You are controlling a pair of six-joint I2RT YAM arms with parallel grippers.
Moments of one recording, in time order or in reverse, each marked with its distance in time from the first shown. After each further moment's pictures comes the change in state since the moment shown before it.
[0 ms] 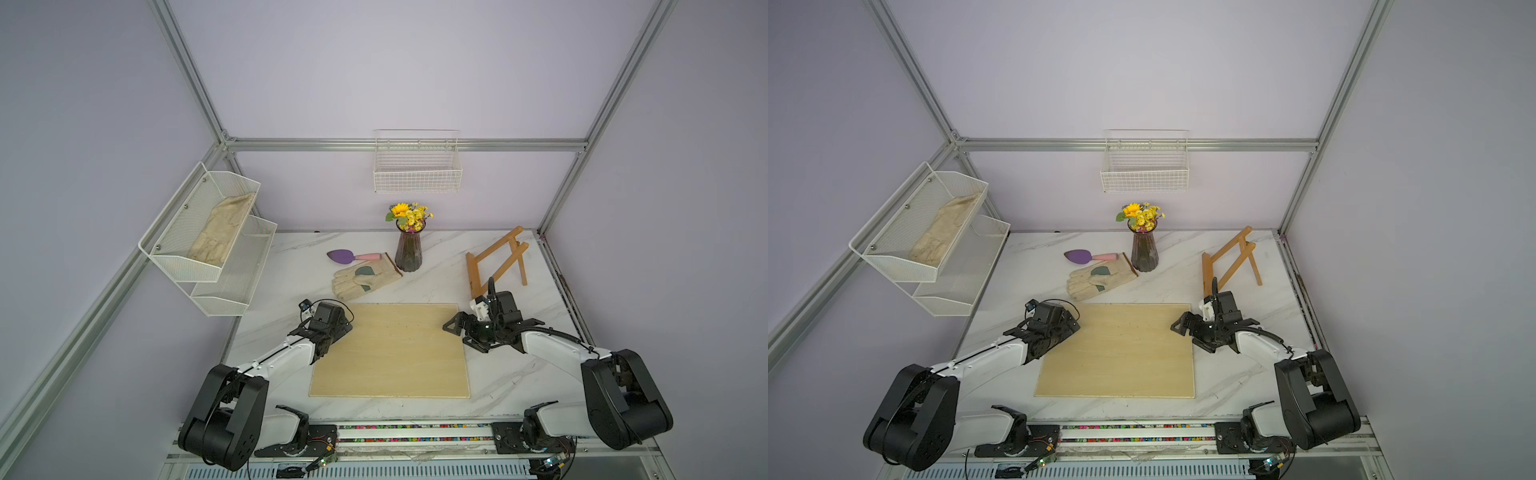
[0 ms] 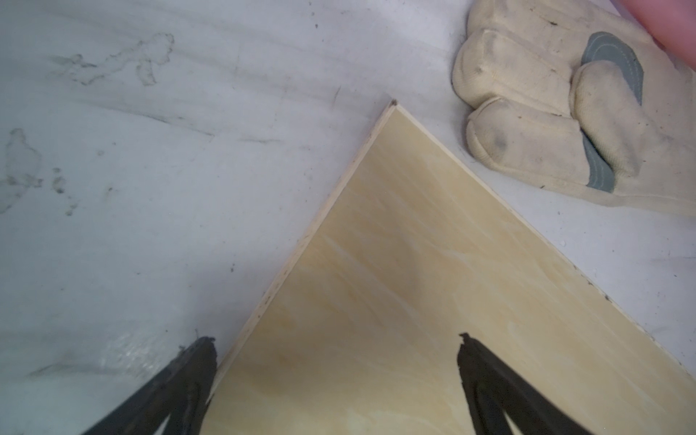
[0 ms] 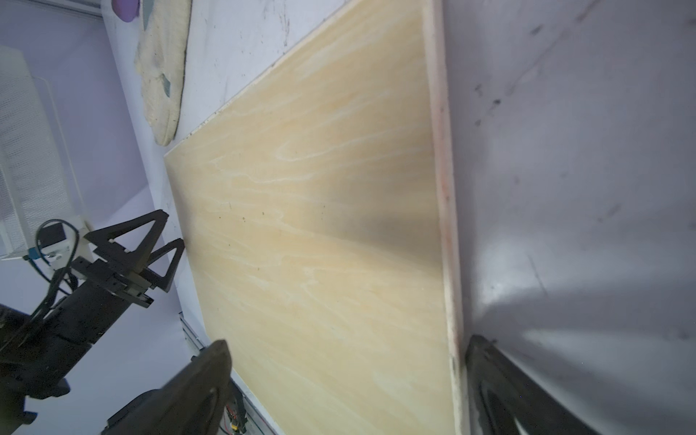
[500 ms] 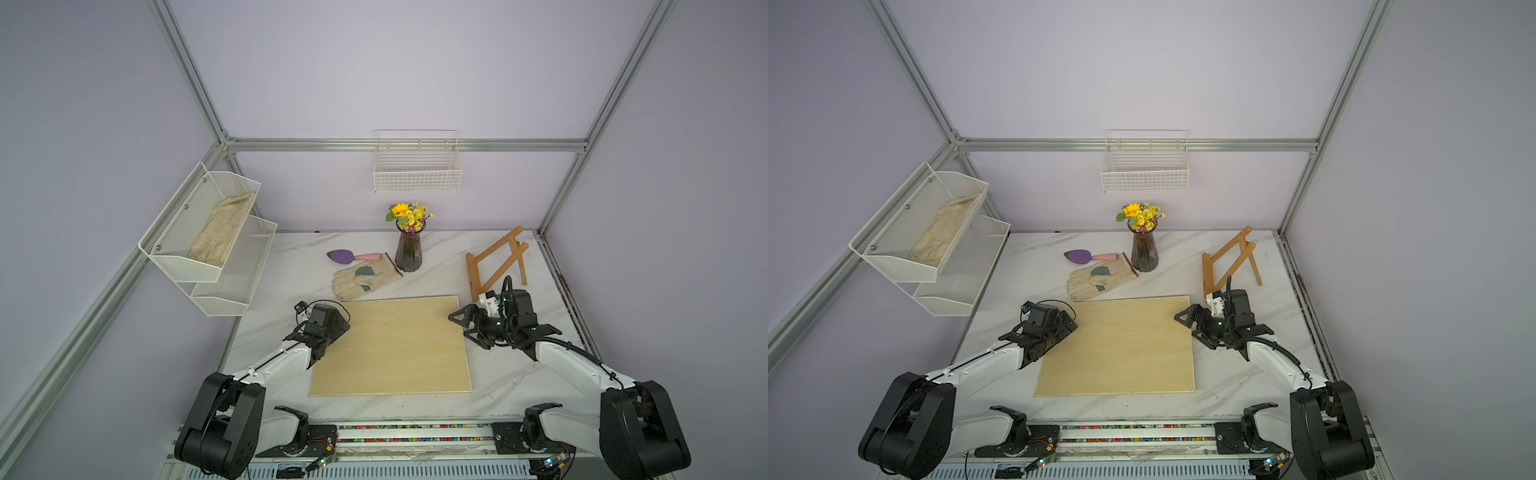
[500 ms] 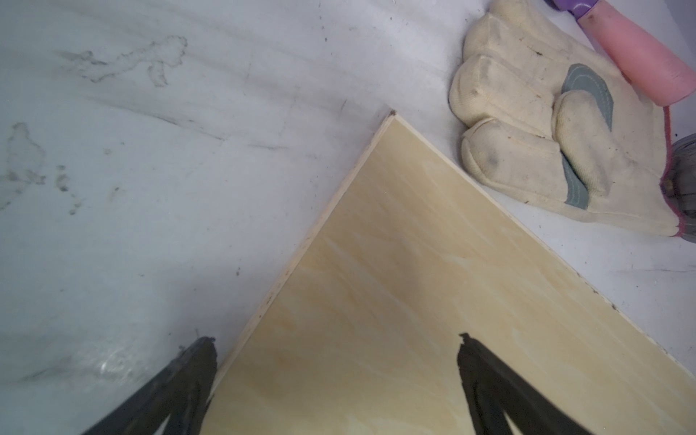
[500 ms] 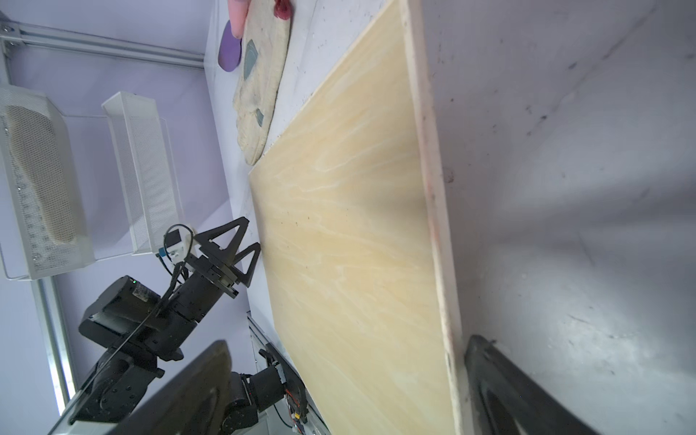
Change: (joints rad) left arm 0.032 -0.048 -0.050 0.061 0.034 -0.026; right arm -0.062 -0.150 -0.042 0.062 -0.105 0.145
